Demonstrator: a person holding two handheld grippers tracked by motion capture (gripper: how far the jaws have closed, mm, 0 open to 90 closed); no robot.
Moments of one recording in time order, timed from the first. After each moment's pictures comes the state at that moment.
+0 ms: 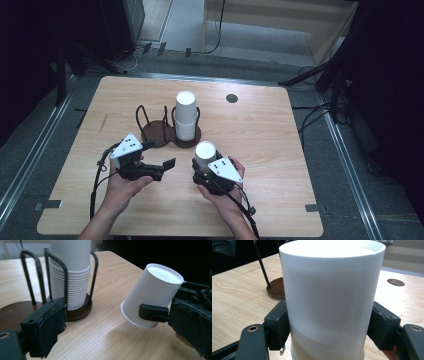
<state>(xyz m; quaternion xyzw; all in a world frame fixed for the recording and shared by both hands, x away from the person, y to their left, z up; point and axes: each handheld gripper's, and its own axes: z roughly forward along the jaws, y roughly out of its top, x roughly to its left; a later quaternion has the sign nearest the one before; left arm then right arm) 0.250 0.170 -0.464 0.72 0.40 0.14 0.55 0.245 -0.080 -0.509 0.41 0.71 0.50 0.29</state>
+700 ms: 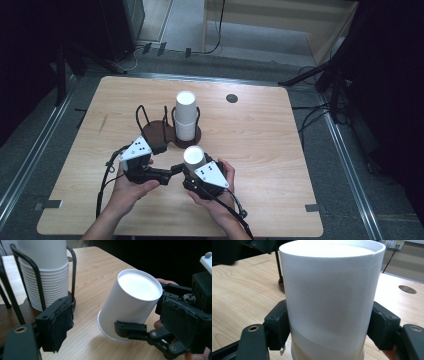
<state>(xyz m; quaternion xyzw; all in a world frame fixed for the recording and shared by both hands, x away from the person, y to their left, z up) 0.246 0.153 -0.464 0.74 0.37 0.11 0.55 0.234 -0.055 -0.515 0.37 0.73 0.49 0.31</state>
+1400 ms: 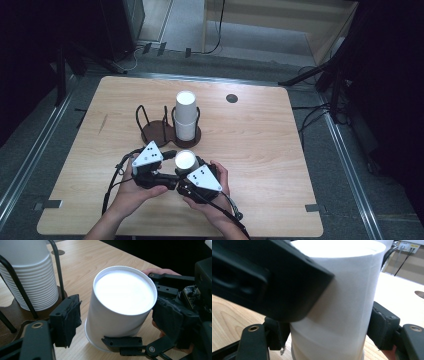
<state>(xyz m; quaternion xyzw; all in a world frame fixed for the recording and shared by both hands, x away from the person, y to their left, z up) 0.241 0.134 -0.468 0.78 0.33 0.12 0.51 0.226 -0.043 -0.516 0.33 0.75 0.49 0.29</state>
